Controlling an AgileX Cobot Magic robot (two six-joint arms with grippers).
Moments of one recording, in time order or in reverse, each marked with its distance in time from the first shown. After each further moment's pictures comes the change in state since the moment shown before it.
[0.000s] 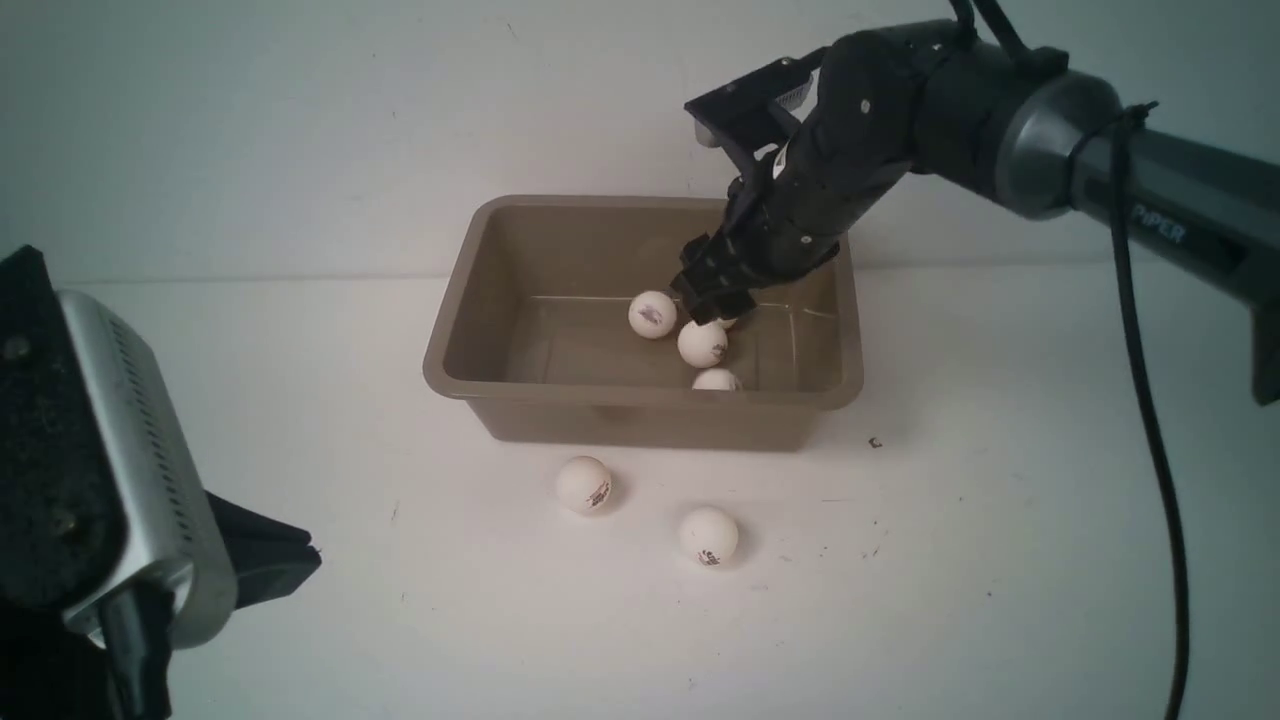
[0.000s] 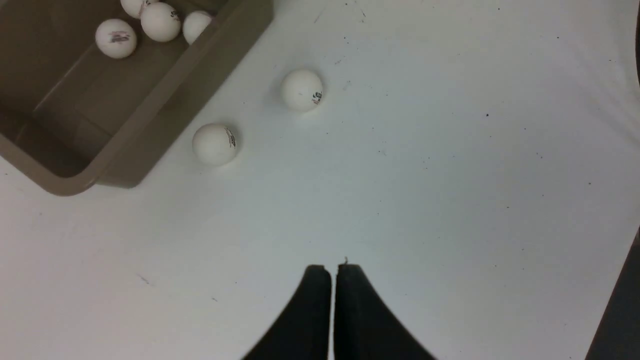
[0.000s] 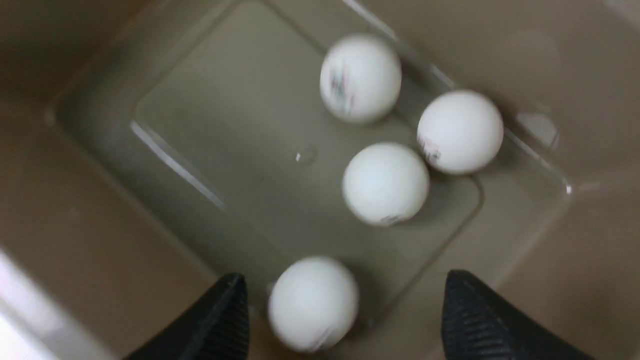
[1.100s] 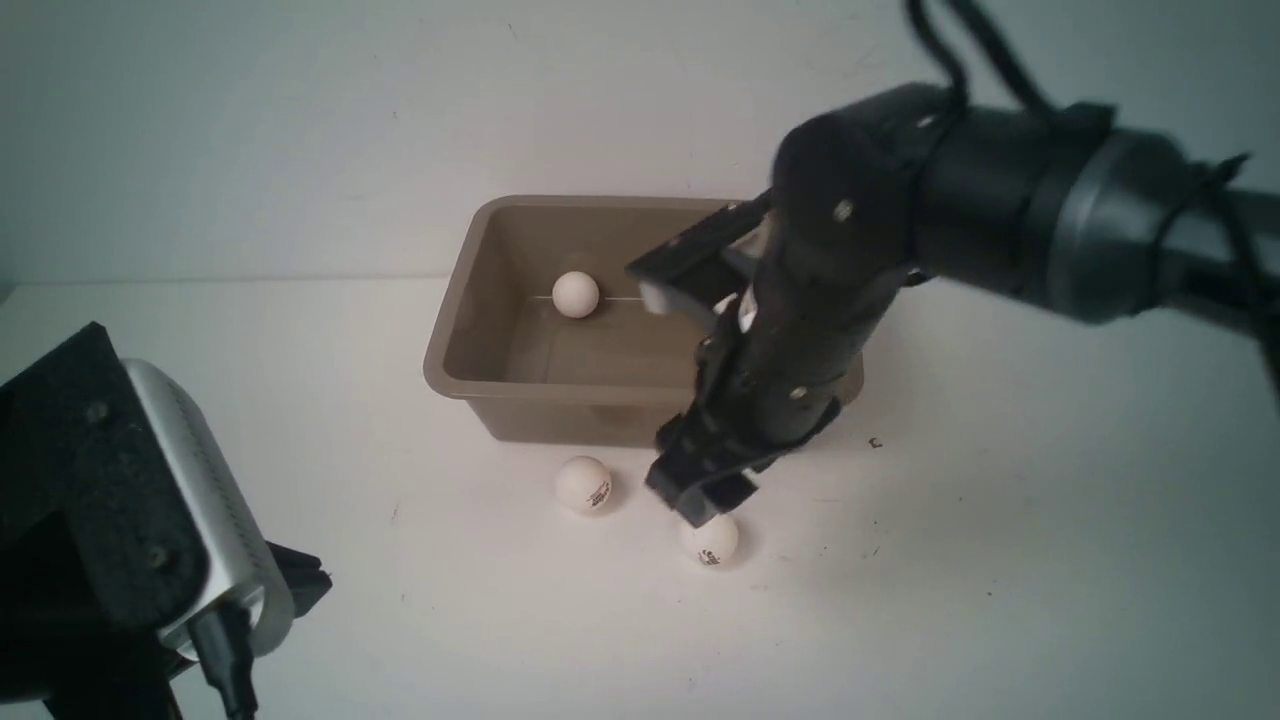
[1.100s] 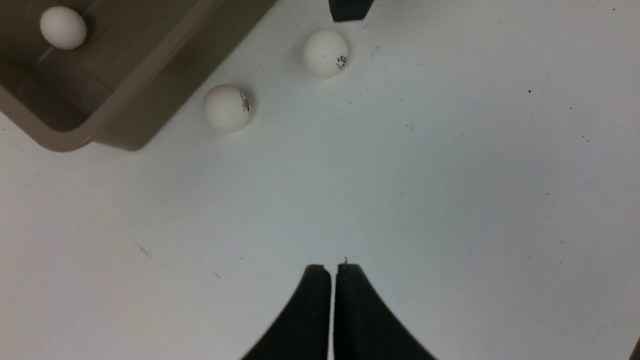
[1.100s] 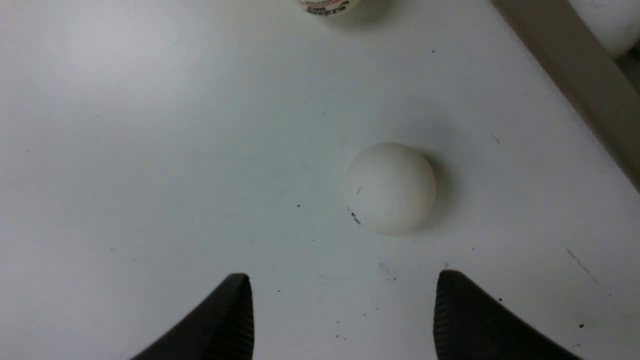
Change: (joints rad) right arm 0.228 -0.237 0.385 -0.089 0.132 0.135; left arm 0.000 0.002 0.128 0.011 -0.132 0.000
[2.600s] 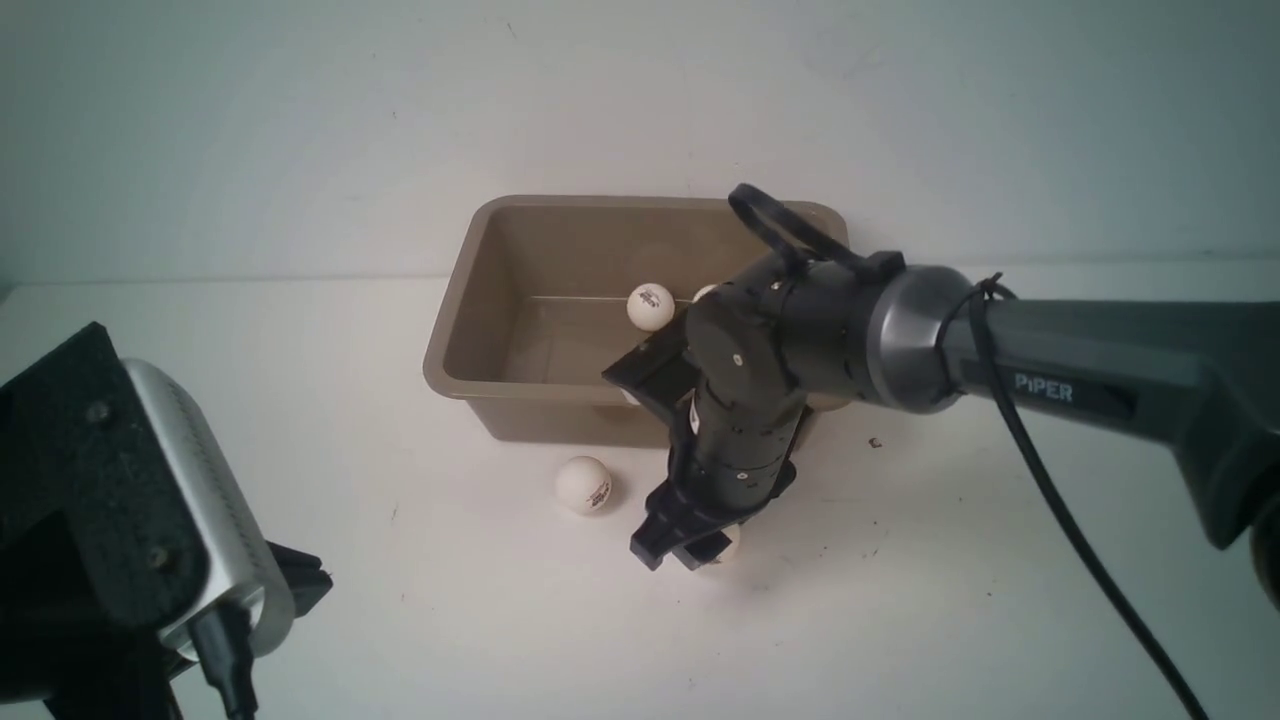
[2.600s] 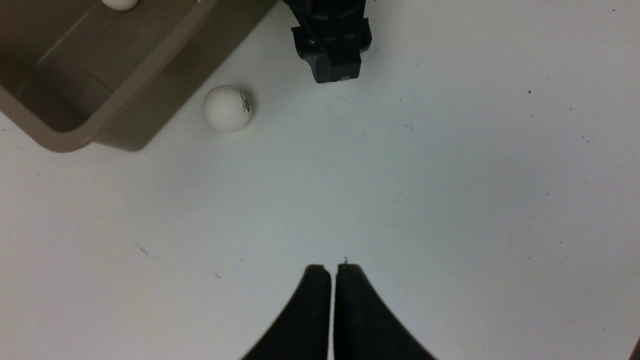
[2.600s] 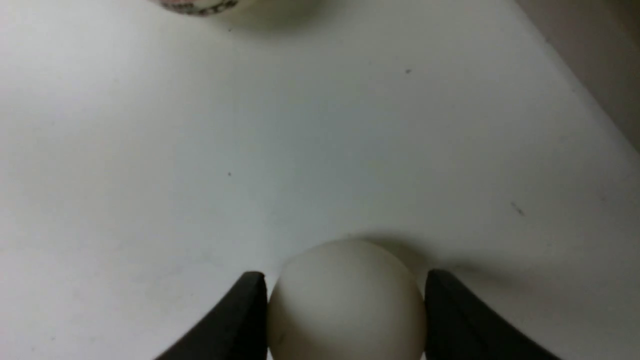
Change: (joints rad) right arm -0.010 0.204 -0.006 -0.051 -0.141 0.026; left arm 0.000 0.000 0.000 -0.001 0.000 0.000
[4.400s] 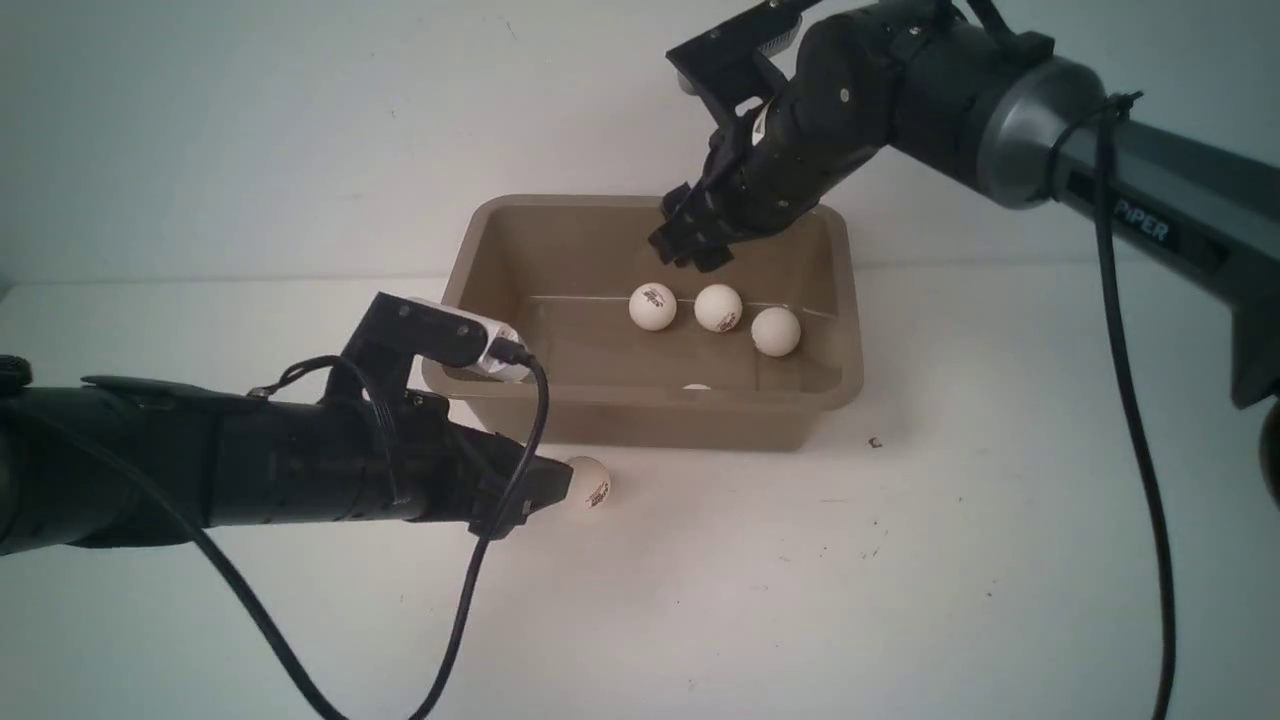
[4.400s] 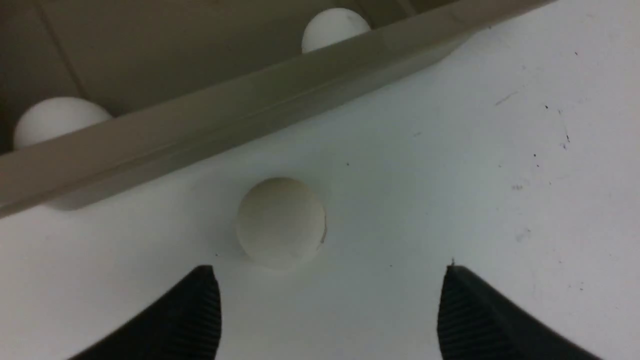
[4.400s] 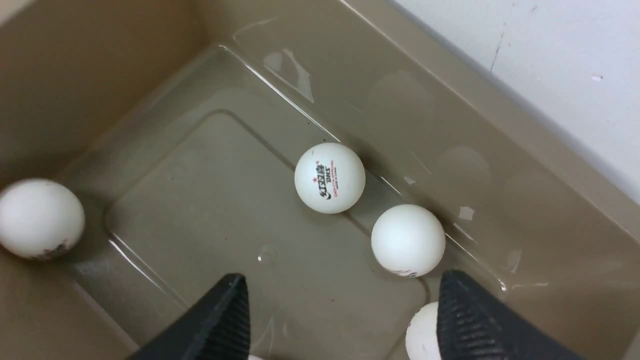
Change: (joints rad) right arm -0.195 0.048 -0.437 0.040 -0.108 -0.099; left arm 0.000 0.828 -0.001 -1.132 -0.472 0.773
